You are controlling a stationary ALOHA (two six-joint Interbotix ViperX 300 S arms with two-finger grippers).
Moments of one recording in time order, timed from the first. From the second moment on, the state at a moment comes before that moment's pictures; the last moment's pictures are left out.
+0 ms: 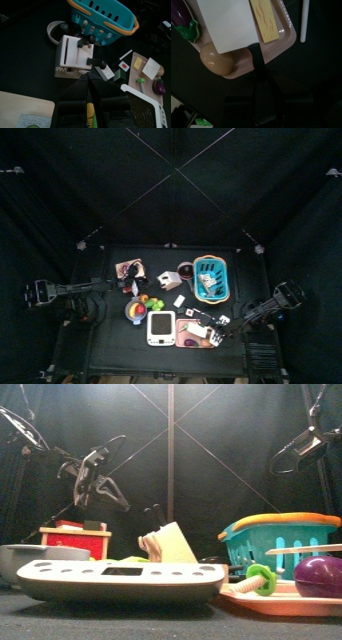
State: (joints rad) left arm 0.41 -0.35 1.00 0.47 -0.29 -0.75; right arm 0.48 -0.23 0.81 -0.11 0.88 1.10
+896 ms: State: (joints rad) left arm 0.33 -0.47 1.08 0.60 -0.57 -0.74; right arm 0.37 -0.14 0.59 -0.45 0.97 1.10
